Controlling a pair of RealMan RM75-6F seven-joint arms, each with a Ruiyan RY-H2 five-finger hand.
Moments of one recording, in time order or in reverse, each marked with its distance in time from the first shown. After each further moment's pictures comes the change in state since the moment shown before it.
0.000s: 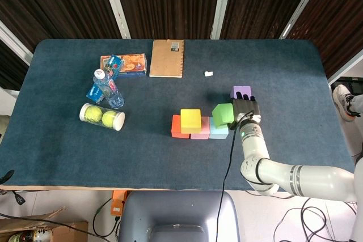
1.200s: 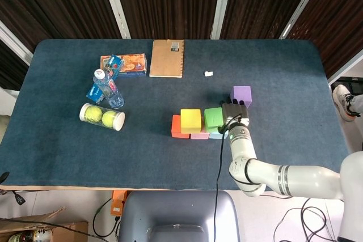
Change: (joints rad) left arm 0.023 -0.010 -0.008 0.043 0.000 0.016 -0.055; right arm -0.004 -0.090 0.087 0.031 0.038 0.037 -0.098
